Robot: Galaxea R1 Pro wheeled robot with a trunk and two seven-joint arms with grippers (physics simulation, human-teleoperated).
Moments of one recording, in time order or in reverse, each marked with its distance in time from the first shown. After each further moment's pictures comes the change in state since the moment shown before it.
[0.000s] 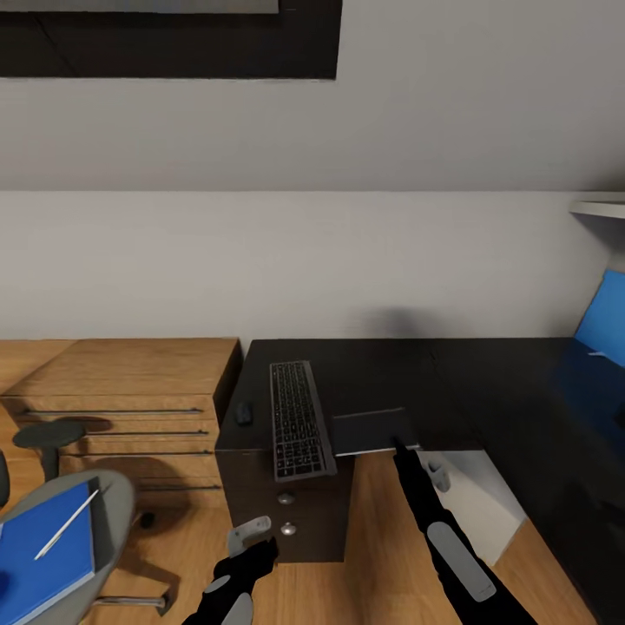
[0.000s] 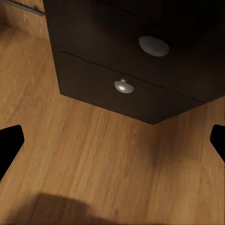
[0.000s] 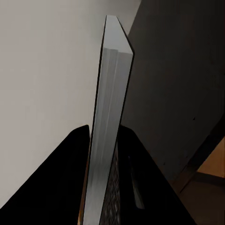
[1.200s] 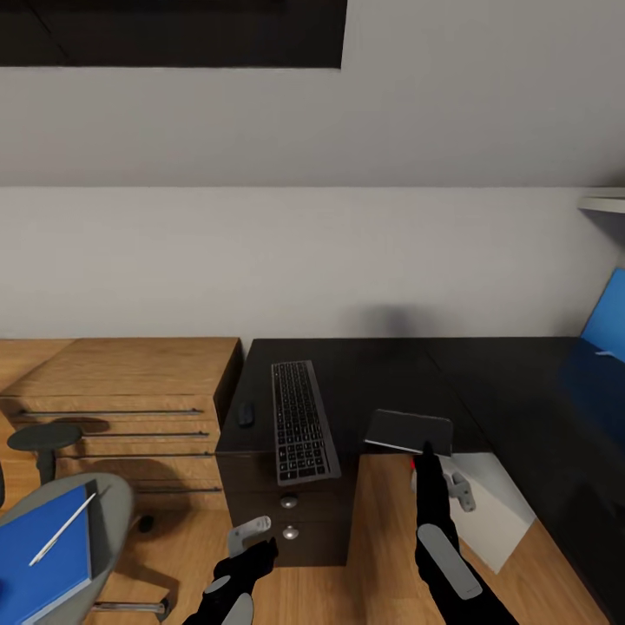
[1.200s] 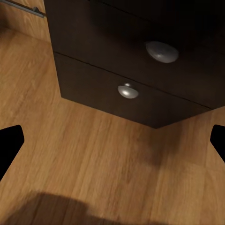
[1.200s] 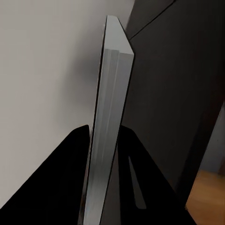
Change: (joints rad) left arm 0.000 -0.001 0.000 0.002 0.002 -0.003 0.004; right arm -0.002 0.077 -0.083 0.044 -0.004 -0.372 -0.069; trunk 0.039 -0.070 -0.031
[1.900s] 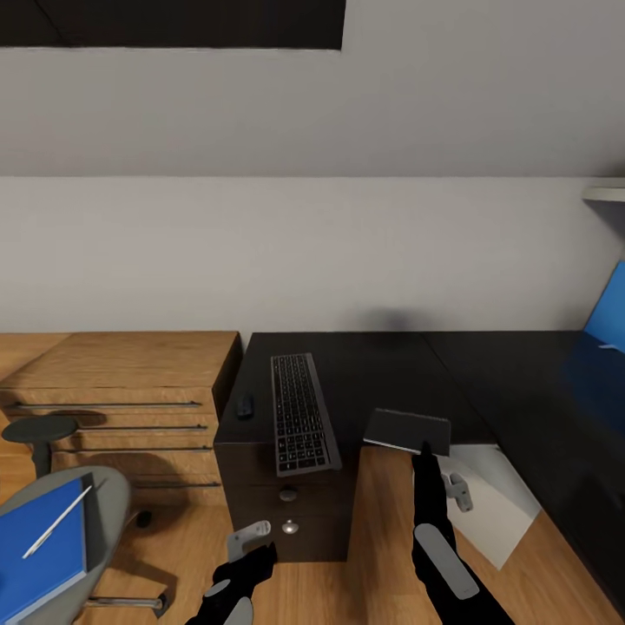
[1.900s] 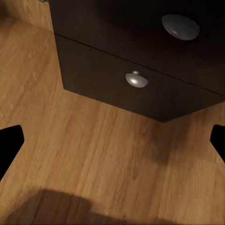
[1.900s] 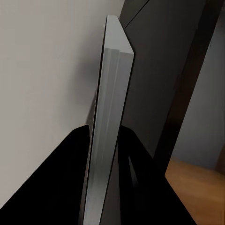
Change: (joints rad) left arm 0.000 -0.002 0.000 0.026 0.000 0.000 -0.004; right arm 0.000 0.015 -0.008 0.000 0.000 0.000 0.003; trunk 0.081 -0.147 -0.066
